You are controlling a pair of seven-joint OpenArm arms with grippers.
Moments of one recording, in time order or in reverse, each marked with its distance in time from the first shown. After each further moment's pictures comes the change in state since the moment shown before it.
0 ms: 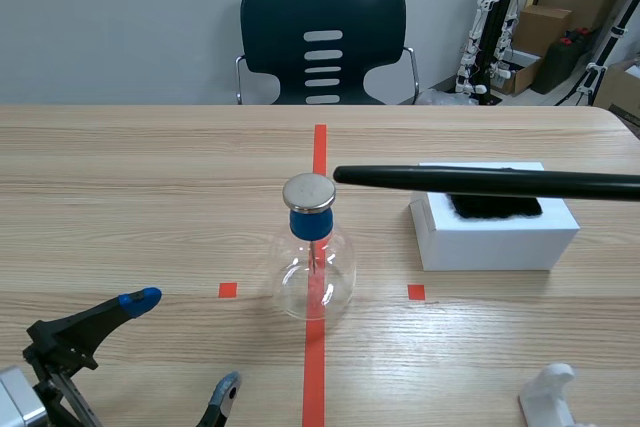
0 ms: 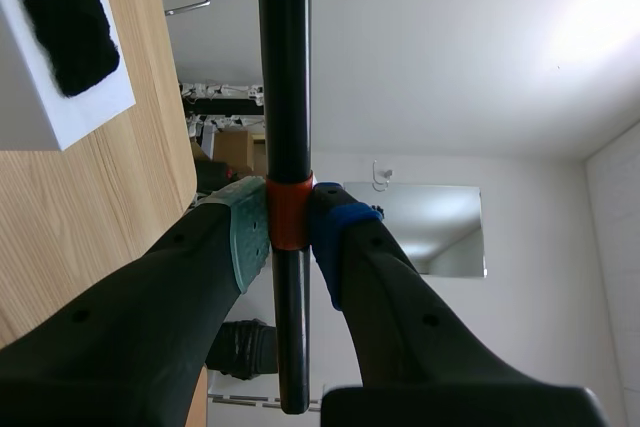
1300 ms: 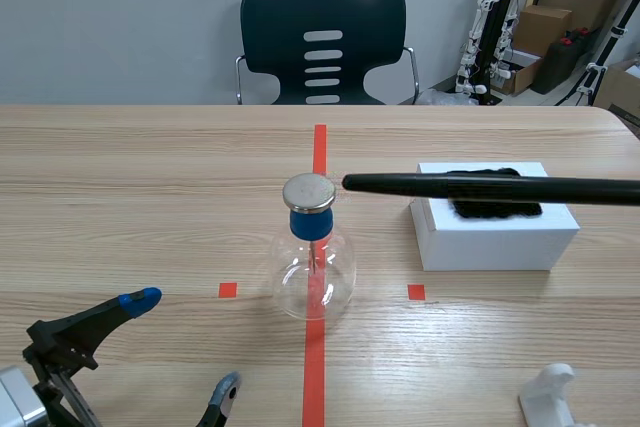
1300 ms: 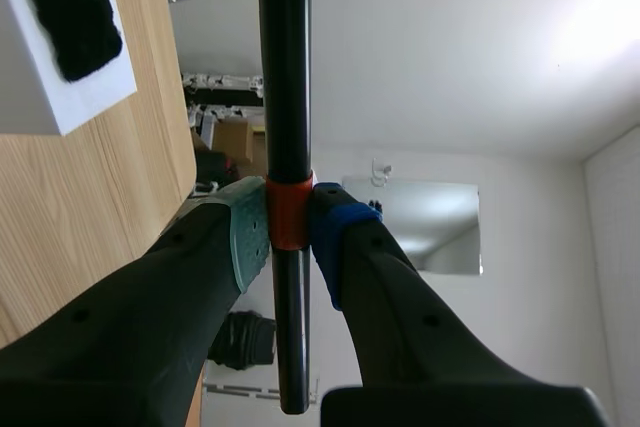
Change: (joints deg) left arm 0.0 0.0 0.0 0.0 0.0 0.0 0.0; right arm 0.0 0.0 0.0 0.0 -1.7 -0.2 -1.9
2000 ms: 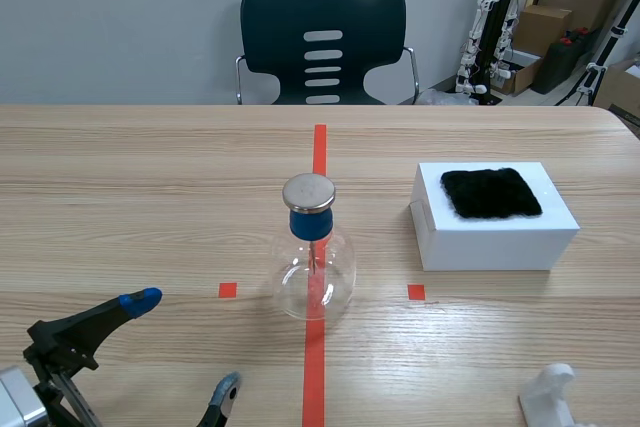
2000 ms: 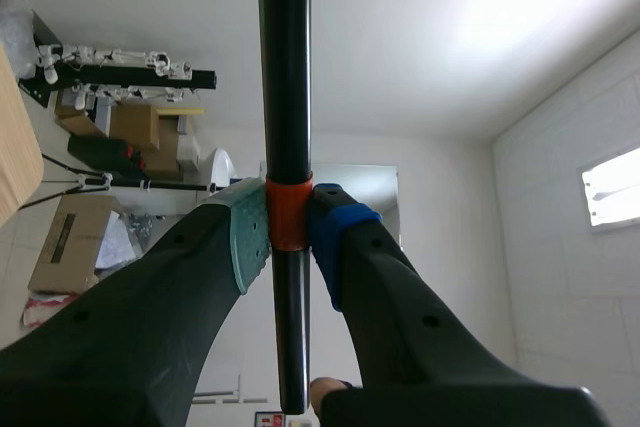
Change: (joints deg) left arm 0.0 0.0 0.0 0.0 0.0 0.0 0.0; right arm 13.2 40.0 -1.8 -4.4 13.6 5.1 -31.5
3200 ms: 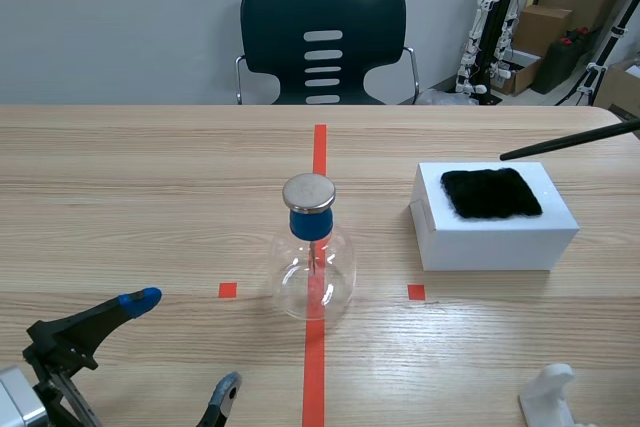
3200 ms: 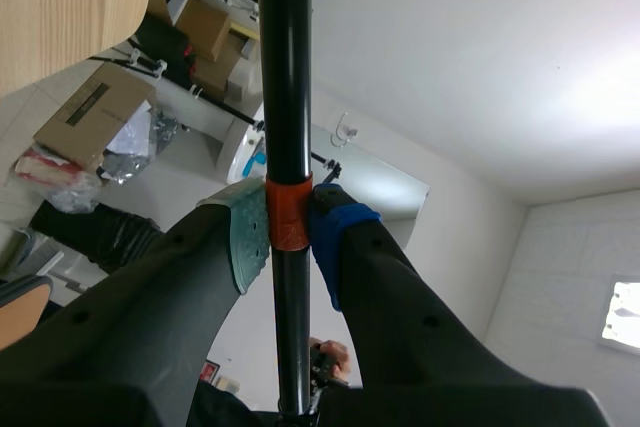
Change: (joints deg) left arm 0.0 0.0 0.0 0.0 0.0 0.0 0.0; right arm 36.6 15.1 -28.6 -48.0 -15.5 -4.0 0.3
